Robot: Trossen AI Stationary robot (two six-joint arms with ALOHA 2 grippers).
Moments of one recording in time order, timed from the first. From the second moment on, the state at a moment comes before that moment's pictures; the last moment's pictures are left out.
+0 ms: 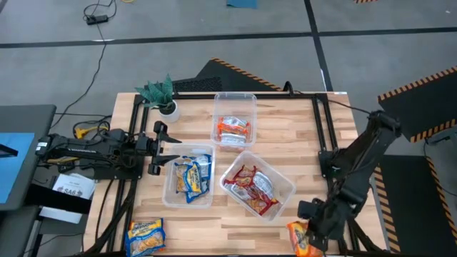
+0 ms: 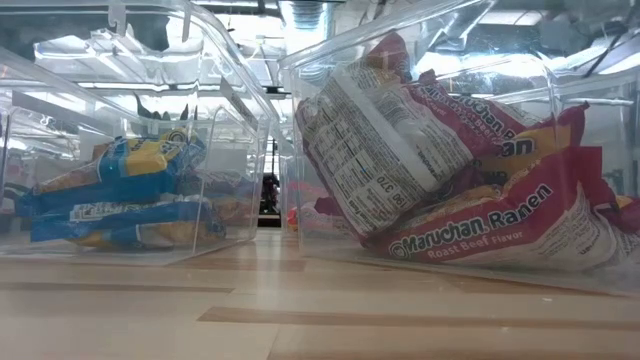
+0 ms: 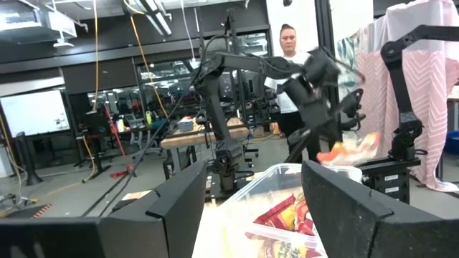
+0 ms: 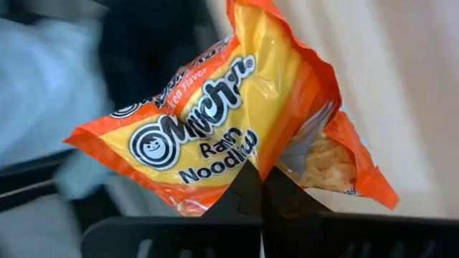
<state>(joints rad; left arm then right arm) -0.02 0.44 0.21 0.55 0.03 0.12 0.96 1.36 1.09 -0.68 -0.03 1.41</state>
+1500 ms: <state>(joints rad) -0.02 0.44 0.21 0.56 0.04 0.10 -0.23 1.49 1.09 -0.11 0.12 0.03</state>
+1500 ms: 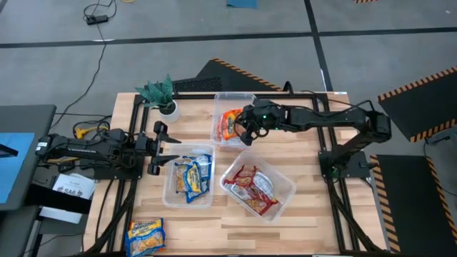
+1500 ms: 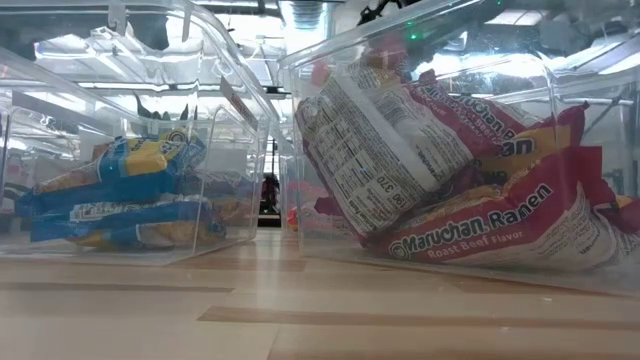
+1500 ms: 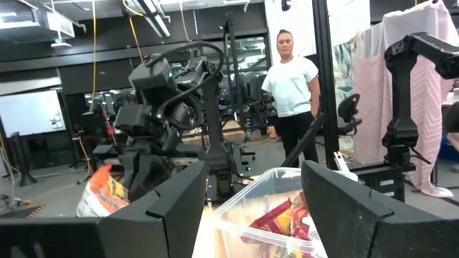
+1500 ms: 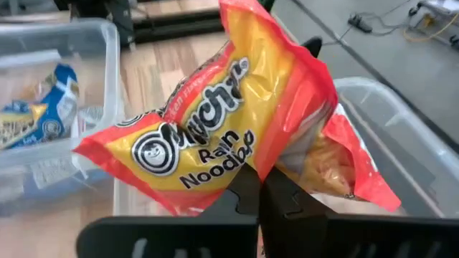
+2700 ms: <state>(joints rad) -0.02 0.44 0.21 0.53 0.01 0.11 -0.11 0.99 0.63 -0.03 0.19 0.08</state>
